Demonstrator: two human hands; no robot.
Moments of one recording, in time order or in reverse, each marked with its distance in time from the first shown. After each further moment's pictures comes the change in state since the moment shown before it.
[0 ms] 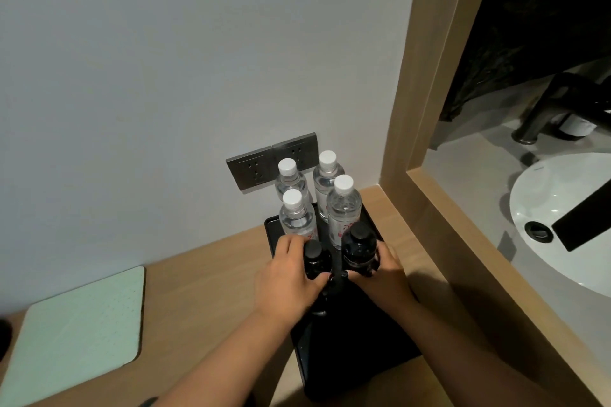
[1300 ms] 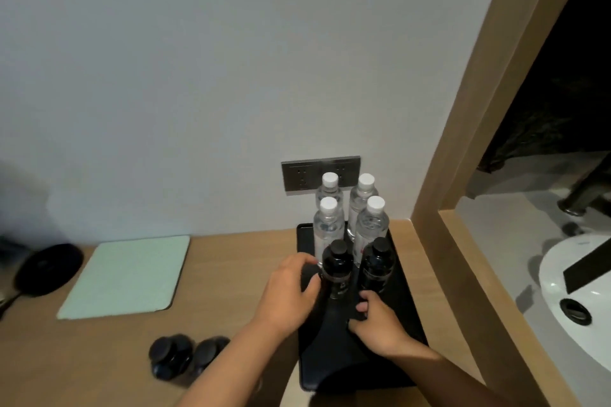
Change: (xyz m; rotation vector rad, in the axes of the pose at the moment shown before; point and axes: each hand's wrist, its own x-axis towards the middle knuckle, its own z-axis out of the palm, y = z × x) left_hand -0.056 0.006 -0.030 -0.253 0.120 -0.148; right_hand -0.041 -0.030 0.004 -0.413 -0.497 0.141
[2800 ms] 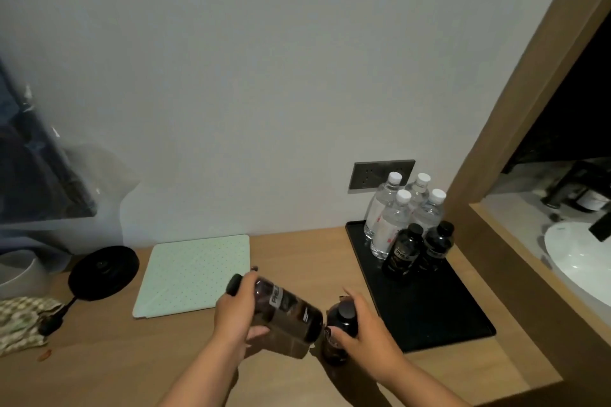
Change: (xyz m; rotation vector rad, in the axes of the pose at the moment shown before) left_hand -0.092 -0.191 -0.182 -0.903 0.065 -0.756; right_hand -0.117 -0.147 0.191 0.022 0.213 -0.201
